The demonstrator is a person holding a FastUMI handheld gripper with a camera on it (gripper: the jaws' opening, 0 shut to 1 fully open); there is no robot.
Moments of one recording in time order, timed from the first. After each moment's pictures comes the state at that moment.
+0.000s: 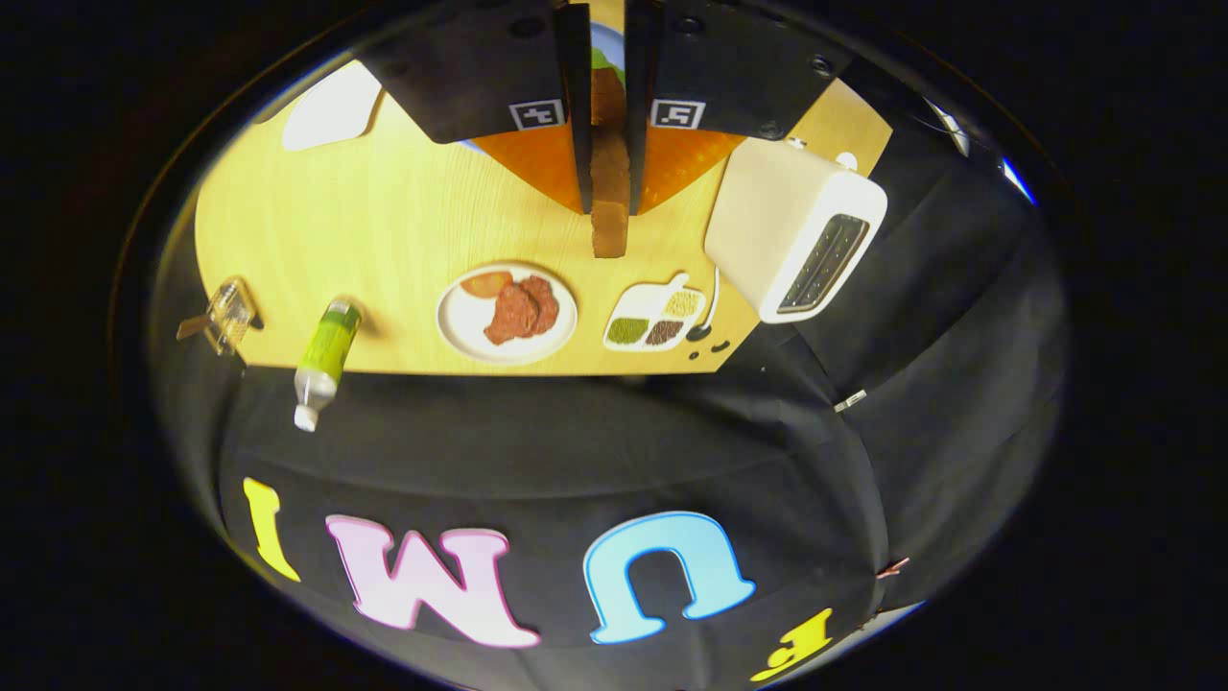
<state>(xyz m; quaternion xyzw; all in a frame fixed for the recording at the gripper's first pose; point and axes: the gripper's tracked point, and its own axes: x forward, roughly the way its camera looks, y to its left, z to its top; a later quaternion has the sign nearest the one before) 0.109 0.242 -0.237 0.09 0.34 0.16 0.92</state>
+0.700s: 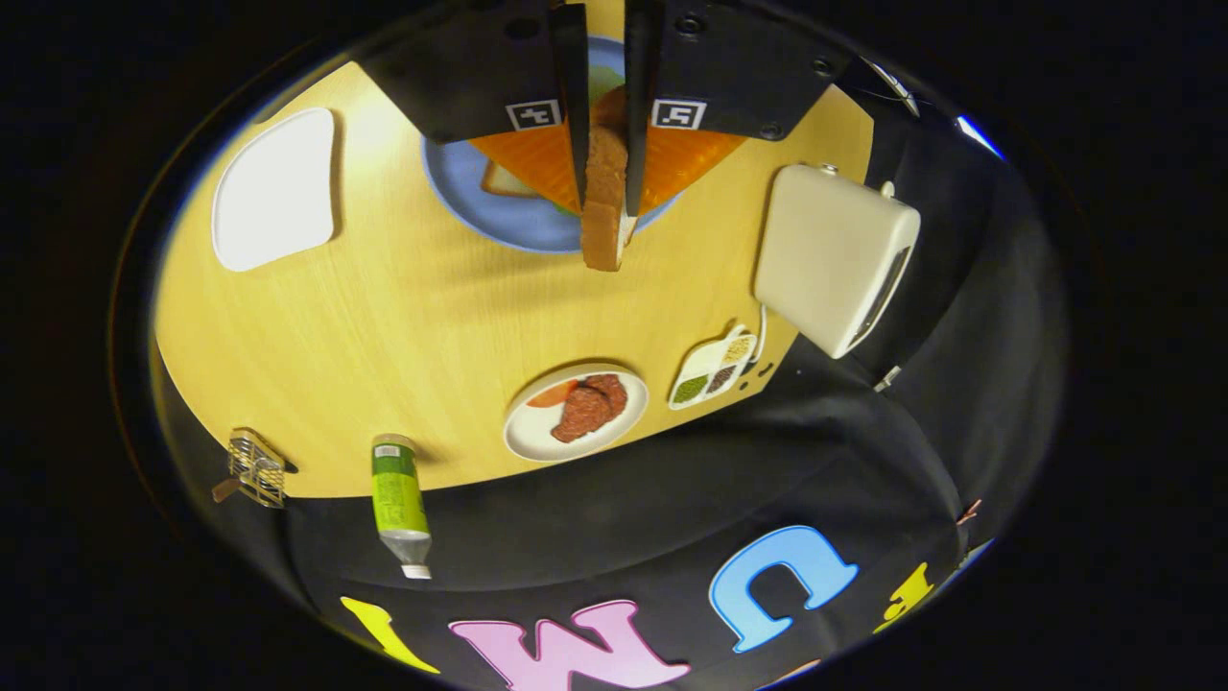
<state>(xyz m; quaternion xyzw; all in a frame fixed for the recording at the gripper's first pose) 0.072 0.174 -0.328 0.17 0.40 0.09 0.90</state>
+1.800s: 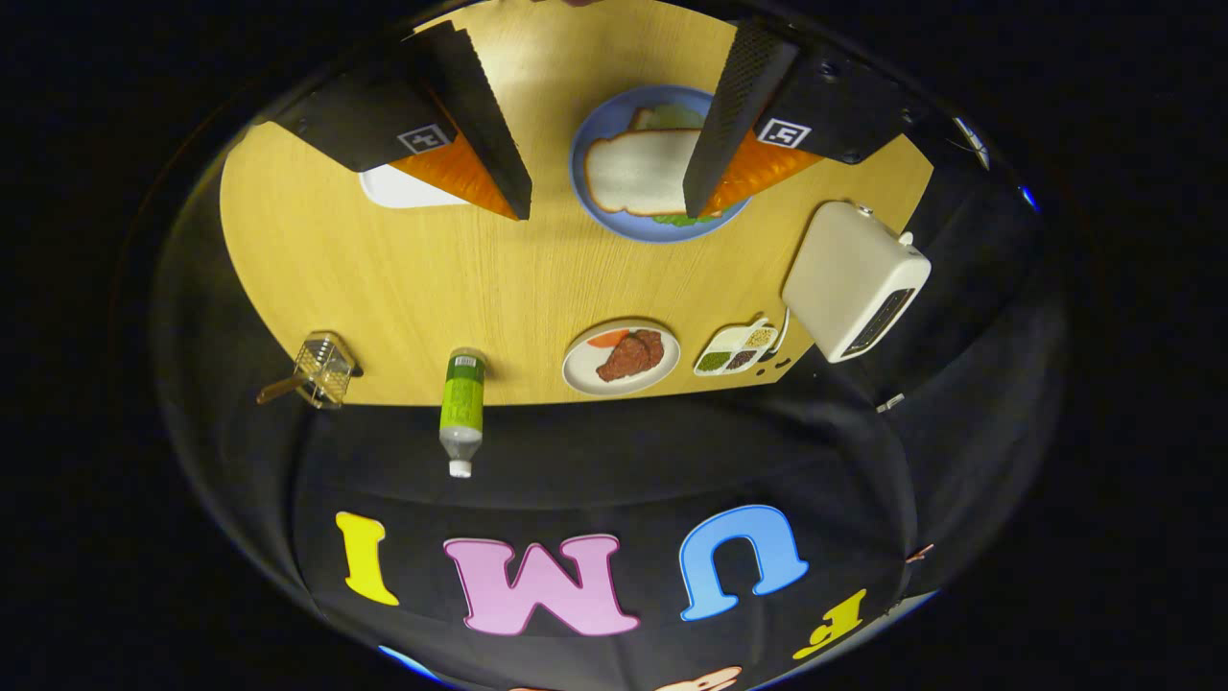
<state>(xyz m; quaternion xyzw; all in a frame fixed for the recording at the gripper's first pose) 0.036 0.092 -0.215 0.05 0.29 0.09 0.95</state>
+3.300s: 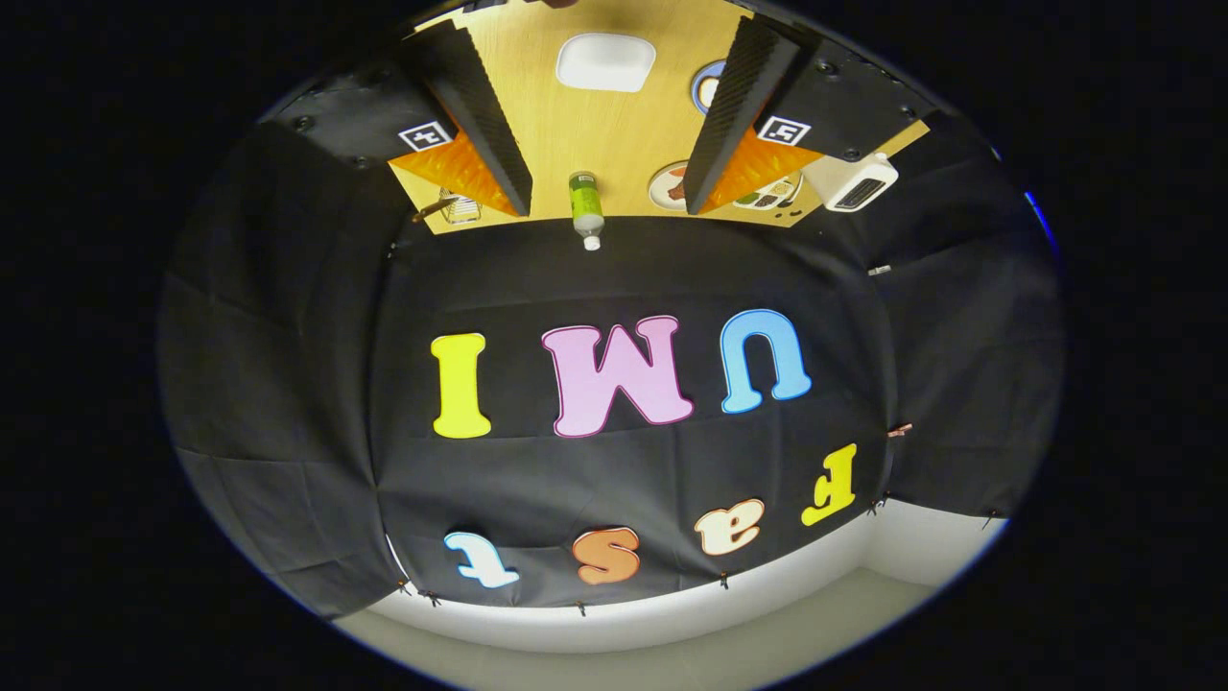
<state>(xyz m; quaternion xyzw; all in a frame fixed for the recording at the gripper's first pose) -0.022 -0.099 -0.007 0.07 0.06 0.07 0.99</state>
